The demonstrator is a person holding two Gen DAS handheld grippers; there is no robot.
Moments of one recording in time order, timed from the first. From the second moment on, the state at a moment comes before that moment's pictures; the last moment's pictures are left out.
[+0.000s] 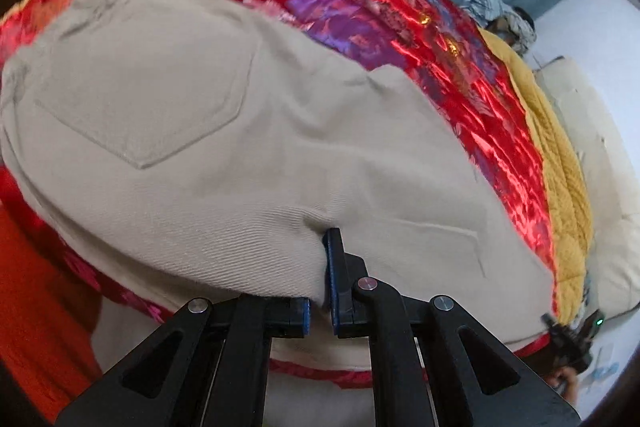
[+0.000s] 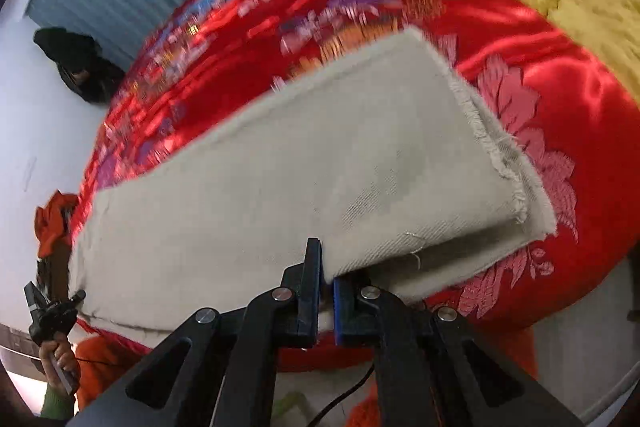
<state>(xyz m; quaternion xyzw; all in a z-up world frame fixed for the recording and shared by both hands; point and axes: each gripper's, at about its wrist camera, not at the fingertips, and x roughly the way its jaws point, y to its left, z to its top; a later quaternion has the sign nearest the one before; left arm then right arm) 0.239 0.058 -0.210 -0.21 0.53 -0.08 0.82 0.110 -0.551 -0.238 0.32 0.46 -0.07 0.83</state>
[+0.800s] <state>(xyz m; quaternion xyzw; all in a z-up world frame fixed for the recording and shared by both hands) 0.211 0.044 -0.202 -0.12 0.52 -0.08 0.84 0.096 -0.591 -0.248 0.37 0.43 -0.20 0.80</state>
